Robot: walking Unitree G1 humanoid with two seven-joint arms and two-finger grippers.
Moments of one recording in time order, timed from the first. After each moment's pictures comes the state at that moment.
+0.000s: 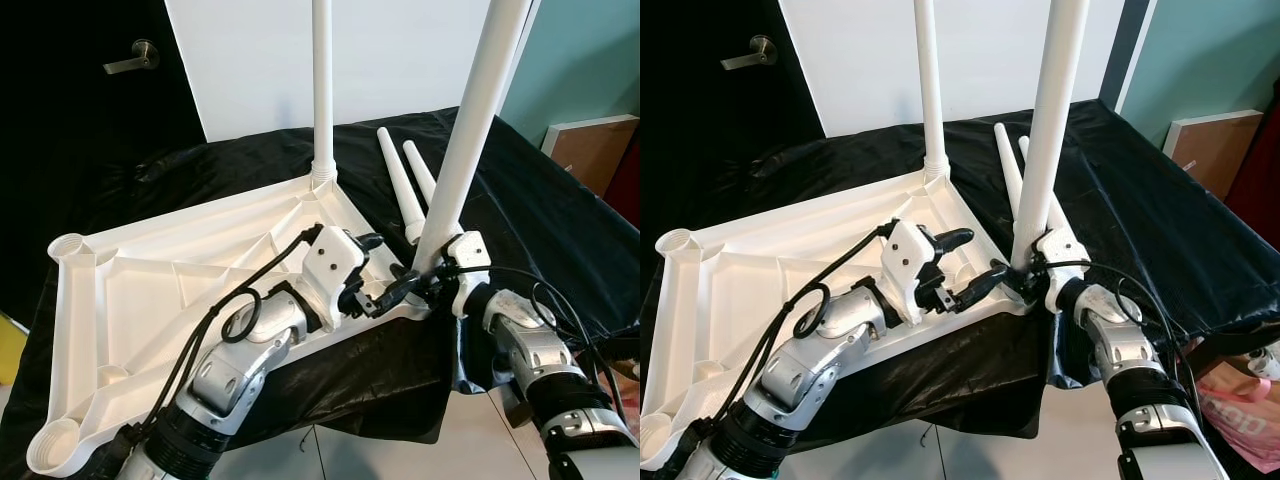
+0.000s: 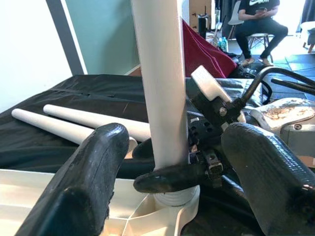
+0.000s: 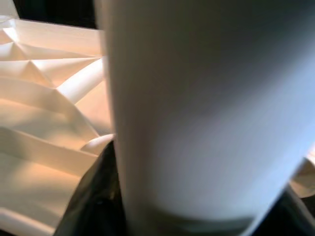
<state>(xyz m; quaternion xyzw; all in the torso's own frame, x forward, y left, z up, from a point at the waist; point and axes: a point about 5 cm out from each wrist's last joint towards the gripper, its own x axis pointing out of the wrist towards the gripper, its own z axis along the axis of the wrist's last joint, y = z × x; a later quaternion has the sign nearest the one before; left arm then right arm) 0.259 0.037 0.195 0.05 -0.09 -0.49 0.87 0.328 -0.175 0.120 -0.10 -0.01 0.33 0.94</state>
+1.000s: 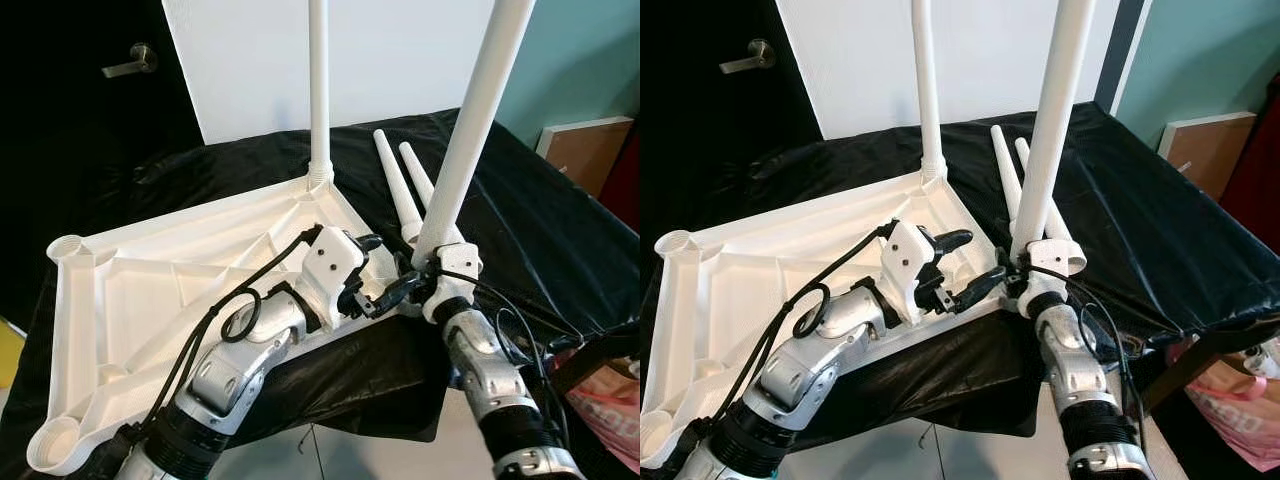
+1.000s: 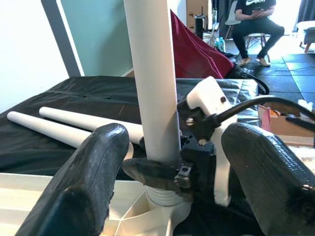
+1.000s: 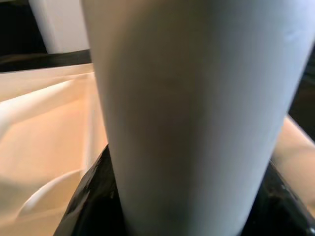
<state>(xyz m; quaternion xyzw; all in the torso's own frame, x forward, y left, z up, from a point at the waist) 0.260 0.036 0.194 0.05 -0.09 -0.49 0.87 0.316 -0.132 0.104 0.02 -0.01 0.03 1.00</state>
